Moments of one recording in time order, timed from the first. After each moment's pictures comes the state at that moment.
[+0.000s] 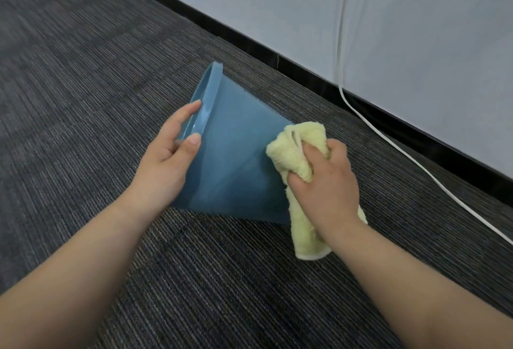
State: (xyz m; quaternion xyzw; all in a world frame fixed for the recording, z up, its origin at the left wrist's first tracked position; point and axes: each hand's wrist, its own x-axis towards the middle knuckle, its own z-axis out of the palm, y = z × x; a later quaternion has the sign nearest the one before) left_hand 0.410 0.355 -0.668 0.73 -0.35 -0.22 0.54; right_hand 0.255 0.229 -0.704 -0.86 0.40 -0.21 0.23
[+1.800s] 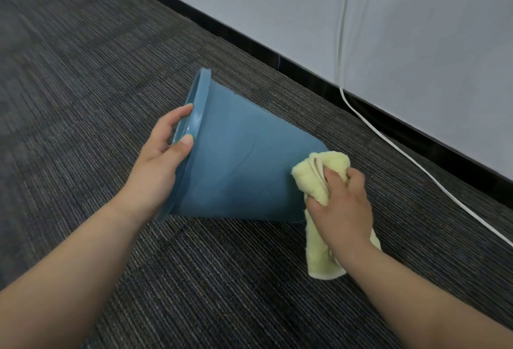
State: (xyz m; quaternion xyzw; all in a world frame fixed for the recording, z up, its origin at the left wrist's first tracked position) left_hand 0.412 0.360 -0.667 0.70 -0.29 -0.26 0.59; right_hand 0.225 0.224 -0.739 -0.84 0.48 -0.14 0.22
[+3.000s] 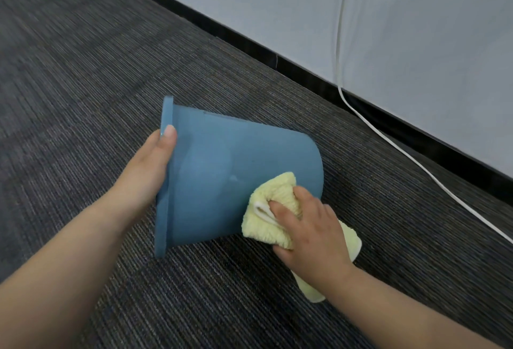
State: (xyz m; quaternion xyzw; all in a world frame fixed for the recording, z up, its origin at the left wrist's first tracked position) left_hand 0.431 0.367 -0.680 0.75 -0.25 -0.28 0.55; right_hand 0.225 0.268 -0.739 -0.95 0.25 -0.12 0.10
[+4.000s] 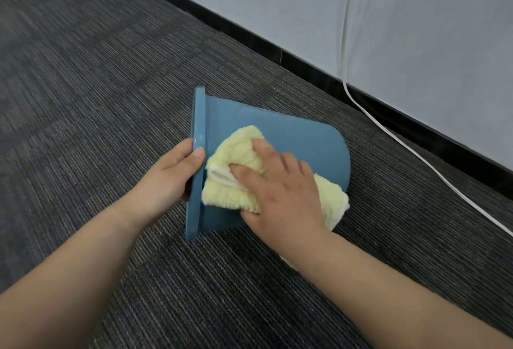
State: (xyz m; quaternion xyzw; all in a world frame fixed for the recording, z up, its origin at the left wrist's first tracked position) left_hand 0.415 0.371 -0.685 0.72 -0.30 -0.37 0.51; right_hand 0.269 0.278 -0.688 -0.95 0.19 -0.20 0.13
